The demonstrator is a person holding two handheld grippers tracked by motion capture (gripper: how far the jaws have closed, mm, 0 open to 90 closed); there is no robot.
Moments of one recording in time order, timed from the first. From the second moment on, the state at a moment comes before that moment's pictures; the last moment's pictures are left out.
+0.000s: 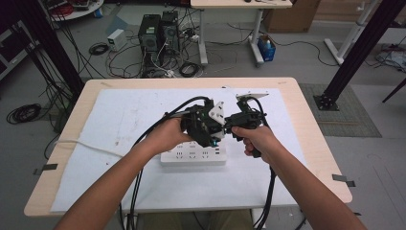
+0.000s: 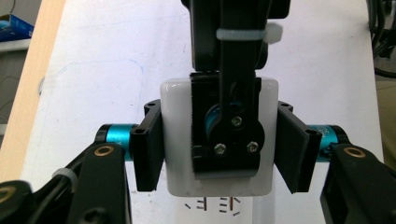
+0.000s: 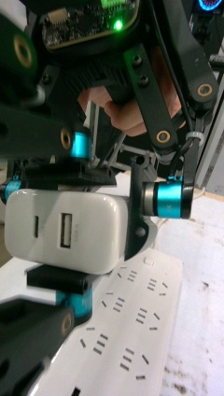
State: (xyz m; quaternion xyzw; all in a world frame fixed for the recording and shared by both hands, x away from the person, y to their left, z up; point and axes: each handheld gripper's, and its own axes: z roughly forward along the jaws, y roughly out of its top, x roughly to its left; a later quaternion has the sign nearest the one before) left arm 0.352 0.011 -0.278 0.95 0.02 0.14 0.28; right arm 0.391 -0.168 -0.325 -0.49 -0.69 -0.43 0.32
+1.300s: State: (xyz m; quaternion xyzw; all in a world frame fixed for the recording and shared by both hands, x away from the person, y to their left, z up) left arm 0.376 0.188 -0.269 0.96 0.24 0.05 0.15; right arm 0.393 -0.249 -0.281 -0.43 -0.86 -0.27 0.02
